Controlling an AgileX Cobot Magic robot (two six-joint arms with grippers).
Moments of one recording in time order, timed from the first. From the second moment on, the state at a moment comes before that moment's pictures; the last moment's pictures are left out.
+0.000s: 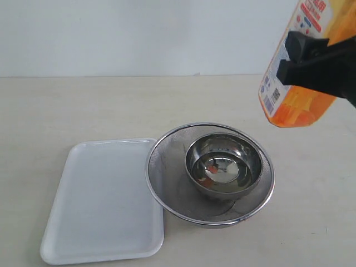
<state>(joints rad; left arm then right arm) -0.12 0.00 0.00 0.13 0.36 -0.24 0.64 1.12 -0.47 0.71 -0.74 -0.54</state>
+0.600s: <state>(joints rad) -0.12 0.00 0.00 0.13 0.36 -0.24 0.67 1.12 -0.70 0.42 -0.50 -0.28</state>
